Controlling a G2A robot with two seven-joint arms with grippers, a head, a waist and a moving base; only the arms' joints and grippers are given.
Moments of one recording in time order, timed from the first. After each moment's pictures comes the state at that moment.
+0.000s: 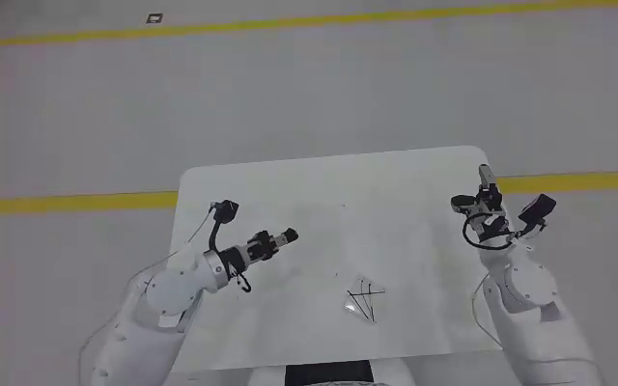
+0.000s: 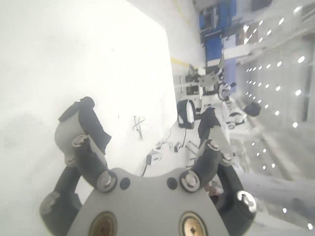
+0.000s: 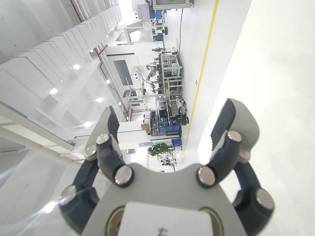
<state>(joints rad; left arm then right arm) 1.64 -1.10 -1.38 -1.94 0.20 0.01 -0.80 -1.73 -1.15 1.60 -1.80 0.42 0.00 0.00</state>
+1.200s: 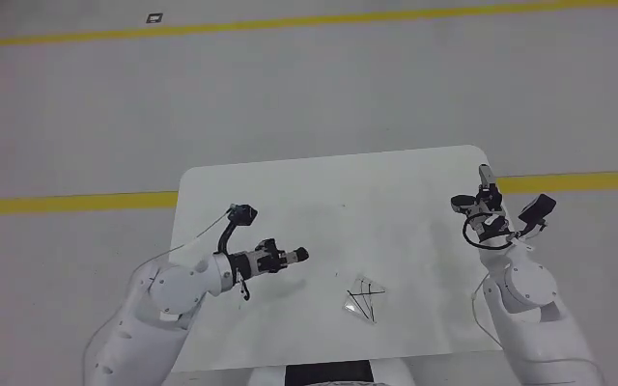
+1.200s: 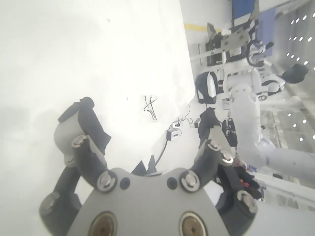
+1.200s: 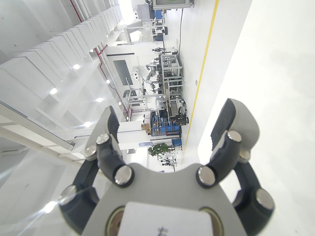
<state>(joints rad) 1.60 -1.08 -1.34 -1.97 0.30 -0.04 -0.97 -1.73 -1.15 1.60 -1.80 0.42 0.00 0.00</state>
